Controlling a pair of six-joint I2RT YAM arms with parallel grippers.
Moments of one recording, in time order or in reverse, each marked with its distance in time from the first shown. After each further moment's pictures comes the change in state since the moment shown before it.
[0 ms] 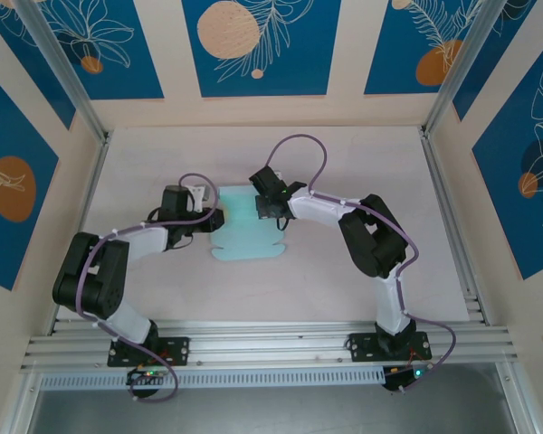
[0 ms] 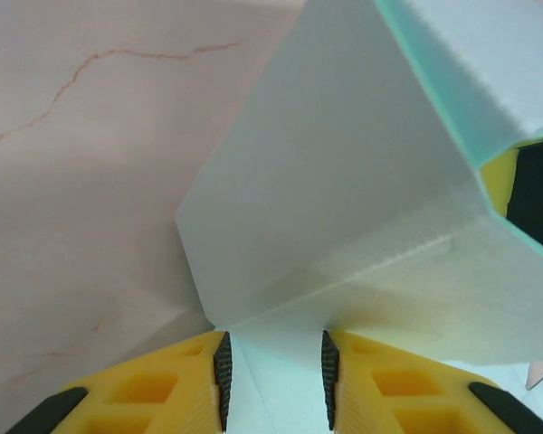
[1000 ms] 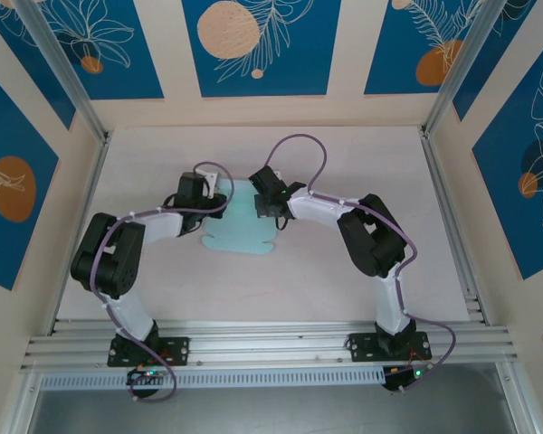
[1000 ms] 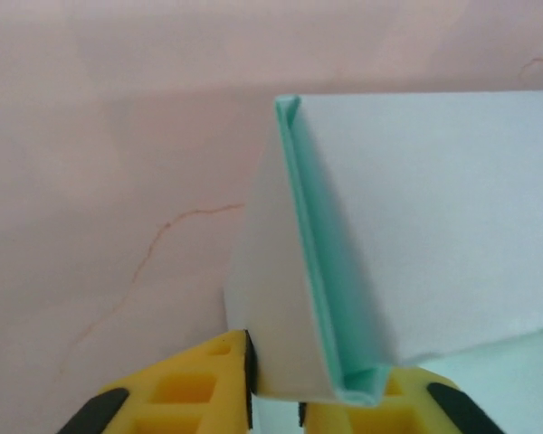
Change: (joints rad) left arm -0.093 0.181 0.181 0.047 -0.355 0.150; right arm 0.002 0.012 0.003 0.035 0.006 0.000
